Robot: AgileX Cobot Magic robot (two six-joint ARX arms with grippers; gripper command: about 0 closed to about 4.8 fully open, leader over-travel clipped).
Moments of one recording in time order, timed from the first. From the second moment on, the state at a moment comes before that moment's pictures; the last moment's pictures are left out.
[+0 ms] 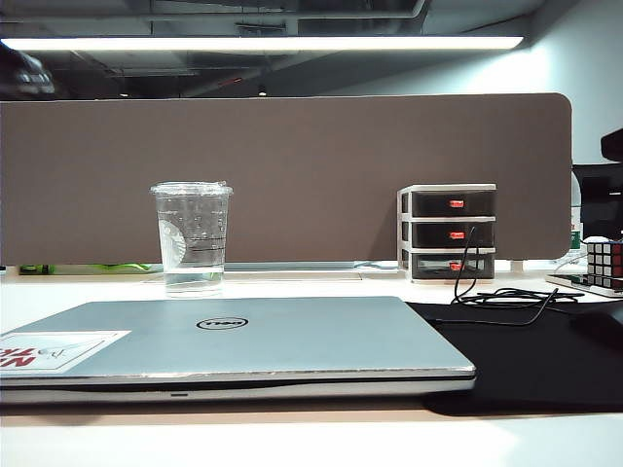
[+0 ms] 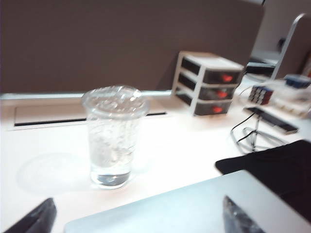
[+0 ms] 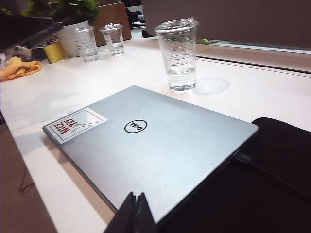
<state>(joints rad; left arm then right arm) -0.04 0.58 0.15 0.46 0.44 -0.13 0.10 0.00 0.01 -0.09 -0.73 0.06</state>
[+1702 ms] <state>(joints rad) 0.12 1.94 0.74 1.22 0.89 0.10 0.10 0.00 0.01 -0.09 -0.74 0.06</state>
